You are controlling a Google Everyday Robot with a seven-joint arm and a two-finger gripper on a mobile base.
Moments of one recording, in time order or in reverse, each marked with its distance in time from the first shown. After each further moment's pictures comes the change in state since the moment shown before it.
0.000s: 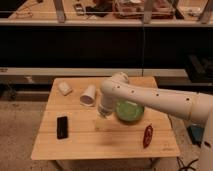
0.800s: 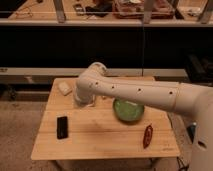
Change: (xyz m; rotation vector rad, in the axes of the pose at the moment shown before) arm 0.115 -0.002 -0.030 -0.156 0.140 -0.407
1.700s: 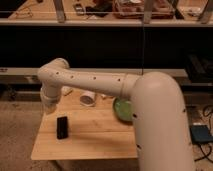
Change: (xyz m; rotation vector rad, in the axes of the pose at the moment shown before) arm 0.140 -0.010 0.080 0.300 0.051 -0.364
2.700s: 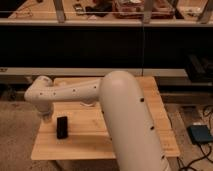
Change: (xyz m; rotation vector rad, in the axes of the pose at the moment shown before) arm -0.020 -0.003 0.104 -0.020 -0.205 0.221
